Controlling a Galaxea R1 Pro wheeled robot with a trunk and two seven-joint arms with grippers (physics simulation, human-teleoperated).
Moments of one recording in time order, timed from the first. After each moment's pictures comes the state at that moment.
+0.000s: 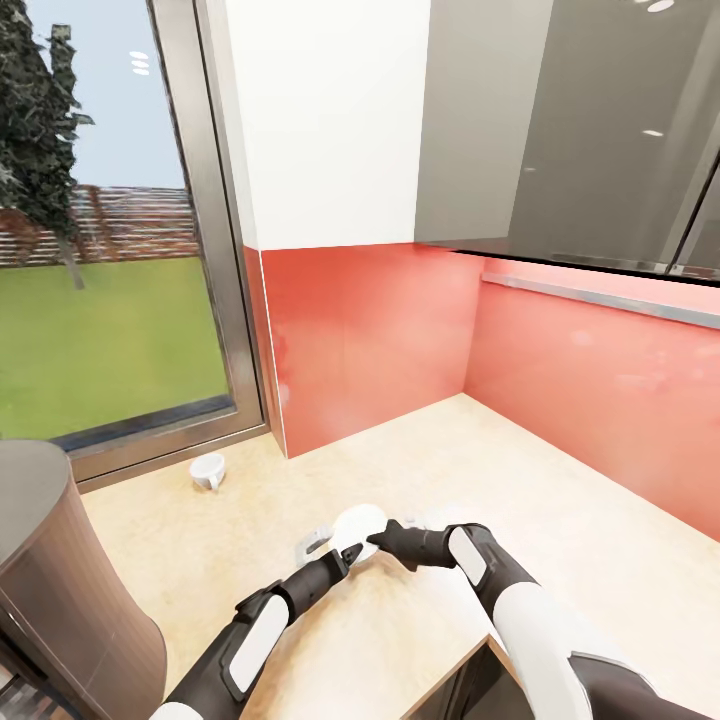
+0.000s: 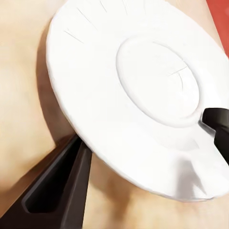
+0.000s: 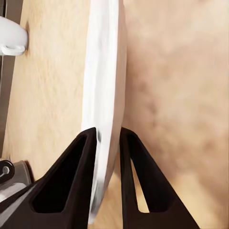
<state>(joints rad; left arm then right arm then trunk) -0.45 -0.13 -0.21 -0.78 0.73 0.28 -0.16 -0.80 0.13 -0.21 -0.37 -0.30 0.73 0.51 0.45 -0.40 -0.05</state>
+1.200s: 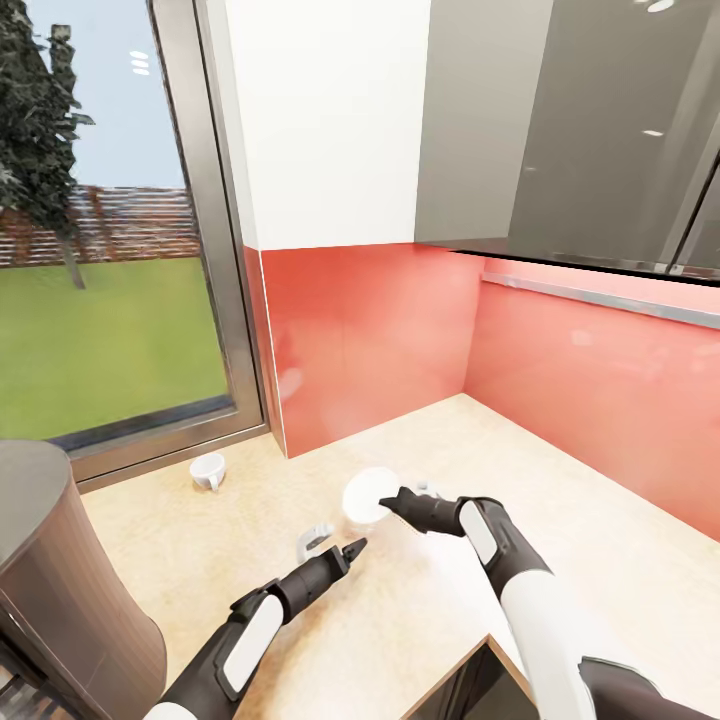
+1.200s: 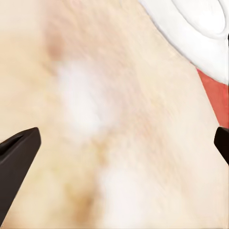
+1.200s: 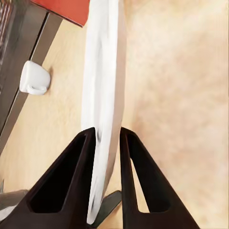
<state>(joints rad) -0.45 -0.11 -0.21 -0.79 0.74 0.29 -0.30 -0.80 0.12 -0.21 -0.56 -0.29 0.73 0.50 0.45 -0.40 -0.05</state>
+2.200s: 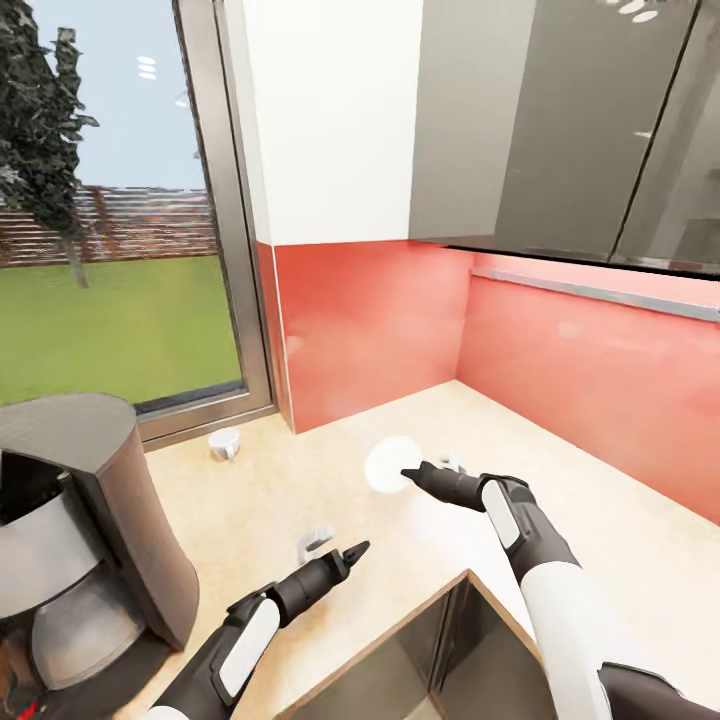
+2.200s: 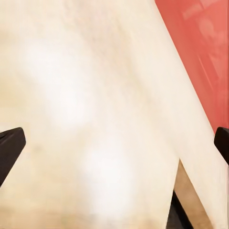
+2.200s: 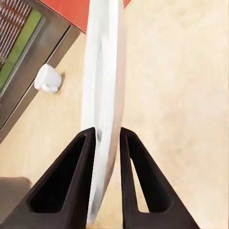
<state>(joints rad) -0.44 -0.09 -0.23 -0.78 0.73 0.29 -0.39 -0.80 0.07 -0.20 -0.72 -0.29 0.73 0.50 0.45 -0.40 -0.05</state>
